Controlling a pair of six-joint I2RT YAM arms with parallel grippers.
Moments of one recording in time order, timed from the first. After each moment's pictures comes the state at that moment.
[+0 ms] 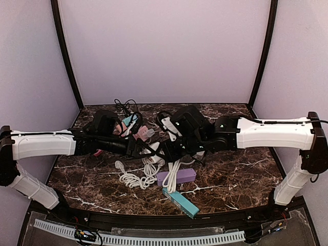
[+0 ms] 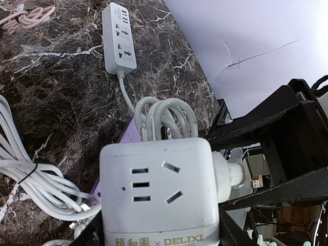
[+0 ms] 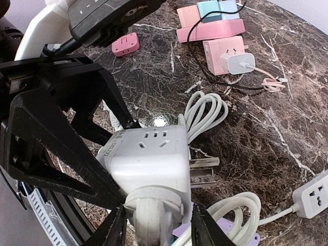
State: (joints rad) left arm -0.75 1.37 0.83 -0.06 0.61 -0.65; right arm 1.15 1.61 1.32 -0.45 0.10 0.41
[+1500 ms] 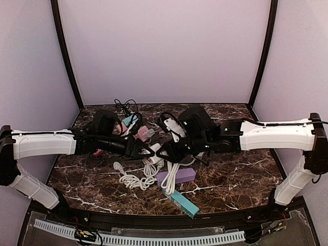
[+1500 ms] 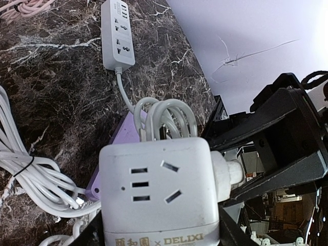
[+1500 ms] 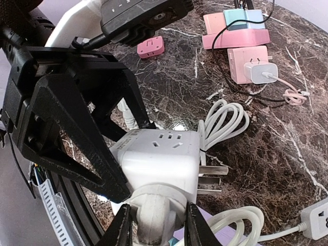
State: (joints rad) left arm -0.73 1.38 0.84 -0.08 0.66 -0.66; right arm 1.10 1.57 1.21 -0.30 -0.04 0.34
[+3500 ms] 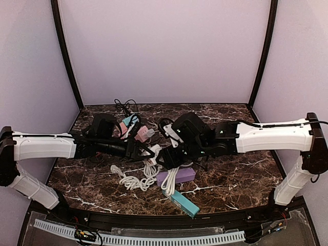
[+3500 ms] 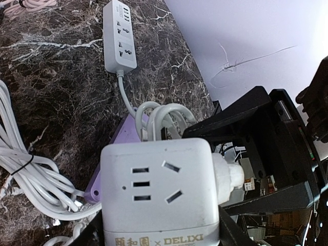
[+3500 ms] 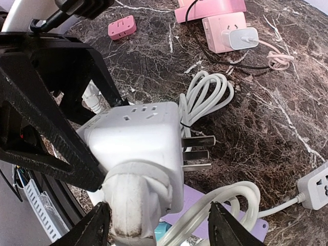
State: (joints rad) left arm -0.73 1.37 0.78 0.01 0.64 -0.71; right arm 1.16 1.60 1.24 -0.42 0.08 0.43
